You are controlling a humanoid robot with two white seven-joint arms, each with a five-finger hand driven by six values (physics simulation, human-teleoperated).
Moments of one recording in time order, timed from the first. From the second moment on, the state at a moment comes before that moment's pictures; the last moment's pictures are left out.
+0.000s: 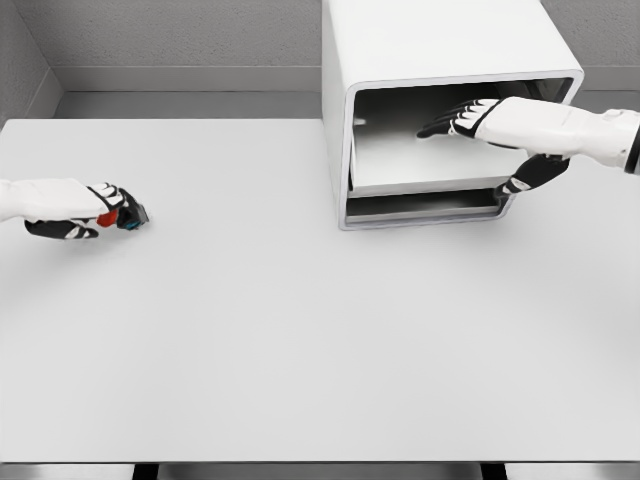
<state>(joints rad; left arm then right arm) -0.83 0.96 -0.89 -1.21 -0.29 -0.61 -0.62 -0.78 -0.90 0.63 -1.54 0.04 -0.48 0.62</state>
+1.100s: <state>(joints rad) -0.84 1.00 -0.91 -1.39 -0.24 -0.61 -0.61 -0.71 -0.90 0.73 -1.54 0.11 -0.48 0.57</state>
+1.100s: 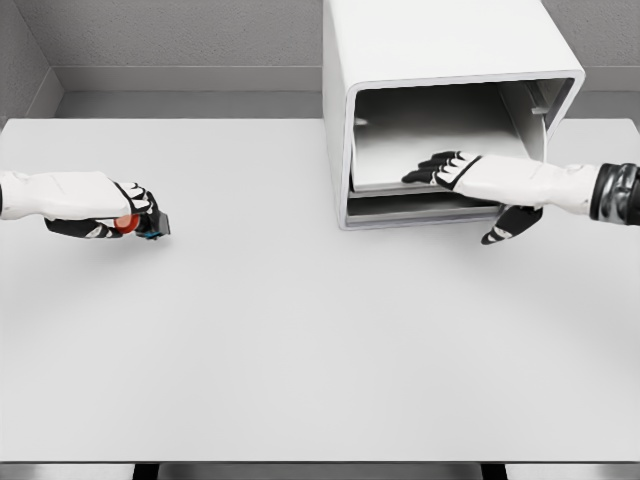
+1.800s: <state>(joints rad) -0.84 1.04 -0.91 -1.45 -0.20 -0.61 -0.61 -0.54 -1.01 0.54 -1.65 0.21 -0.61 0.61</state>
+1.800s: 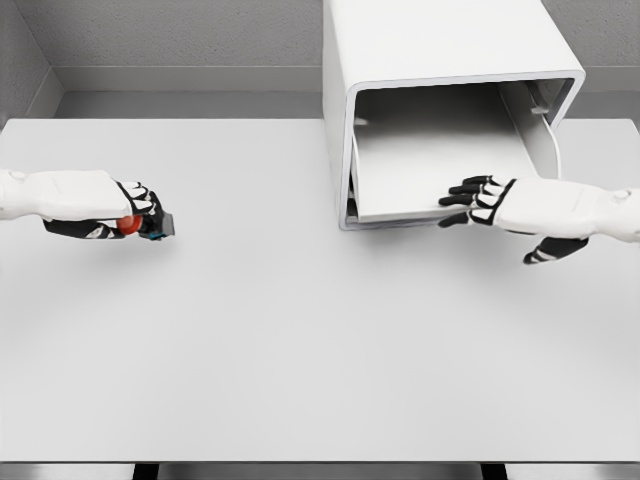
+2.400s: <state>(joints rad) -0.84 1.07 -0.91 -1.52 -0.17 -0.61 -0.61 -0.54 -1.02 0.50 -1.68 0.19 -0.61 0.61</state>
